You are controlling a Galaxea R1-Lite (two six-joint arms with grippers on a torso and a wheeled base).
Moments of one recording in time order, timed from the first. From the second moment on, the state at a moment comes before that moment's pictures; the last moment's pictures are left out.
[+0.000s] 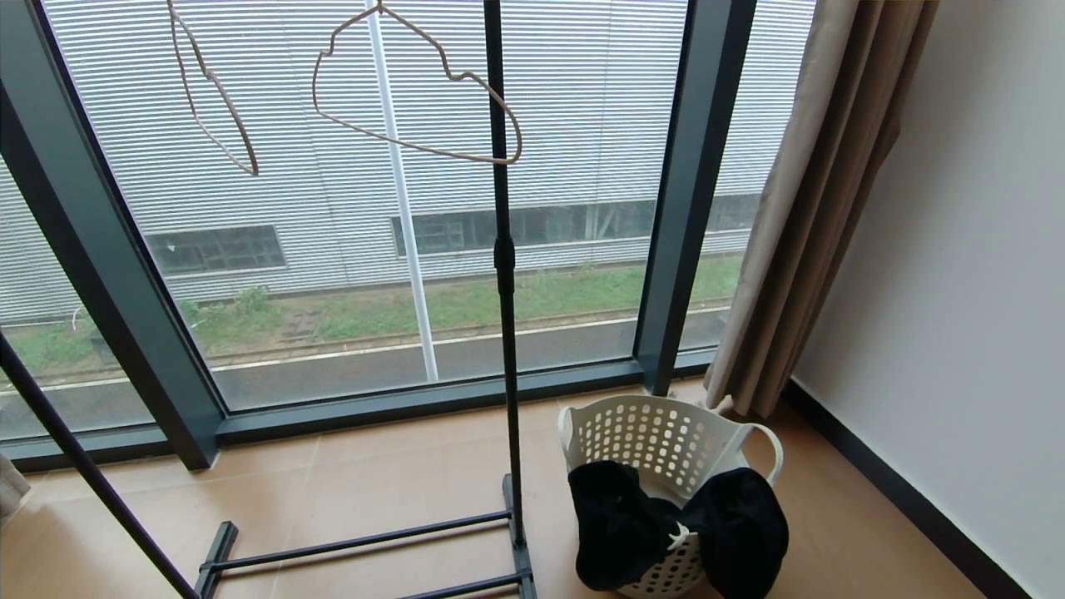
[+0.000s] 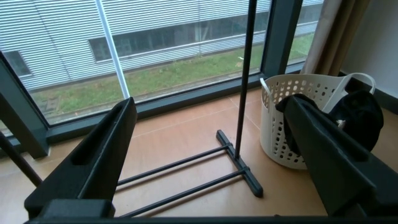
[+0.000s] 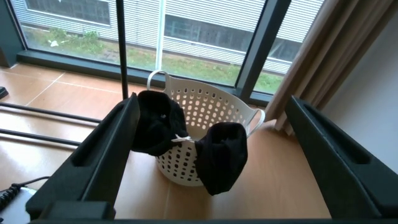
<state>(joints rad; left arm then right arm) -0.01 0.00 0.00 0.00 -0.17 0.05 0.01 0.01 -0.03 0.07 0.24 -0.12</state>
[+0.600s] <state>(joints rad) -0.01 0.00 0.00 0.00 -0.17 0.05 0.01 0.01 -0.03 0.07 0.21 -0.08</state>
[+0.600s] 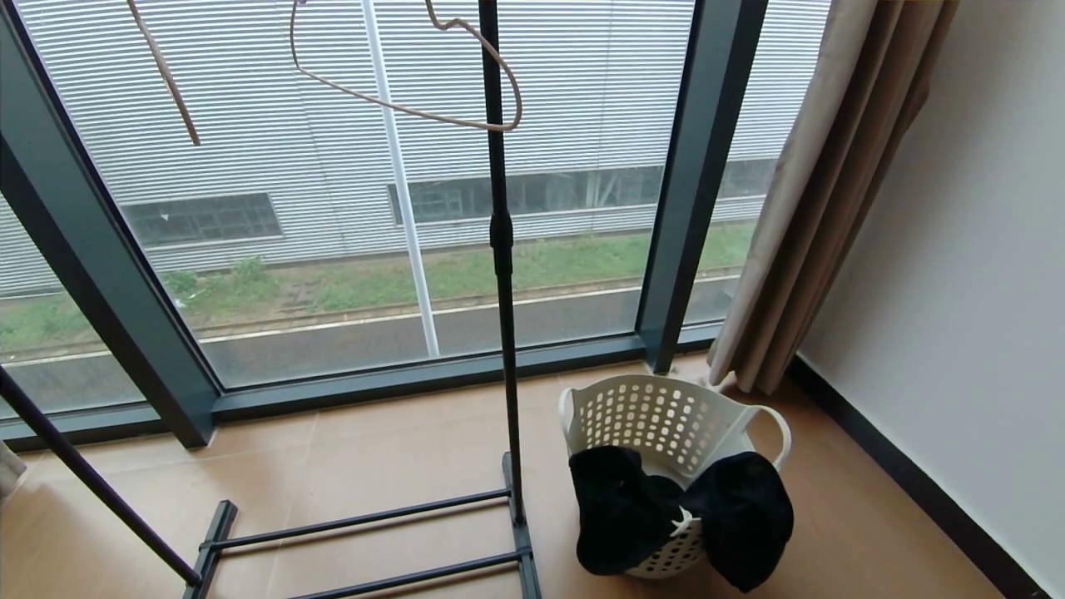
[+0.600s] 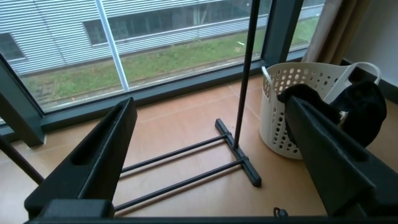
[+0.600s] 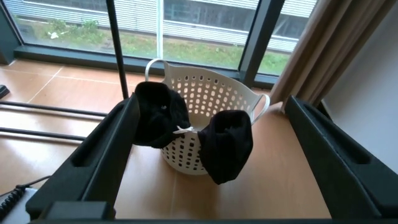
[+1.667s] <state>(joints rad) -0.01 0.00 0.00 0.00 -0.17 0.05 0.01 0.01 -0.03 0.06 0.12 0.02</state>
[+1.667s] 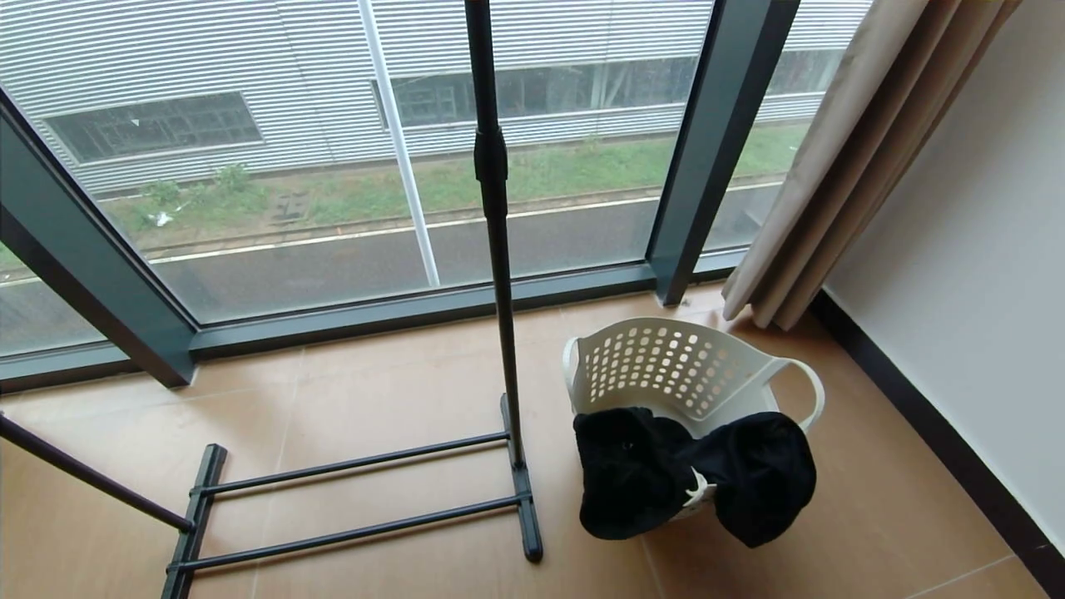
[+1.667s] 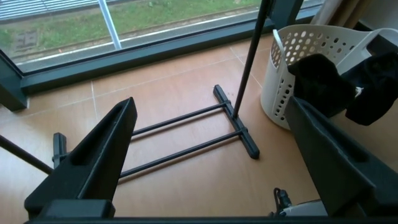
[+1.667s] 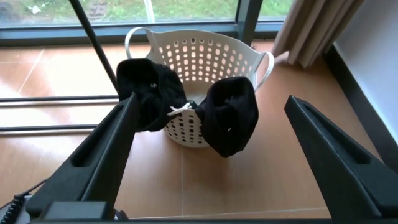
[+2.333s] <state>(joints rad) -0.01 0.00 0.00 0.00 -0.17 0.05 0.01 0.01 -0.03 0.06 0.03 0.02</state>
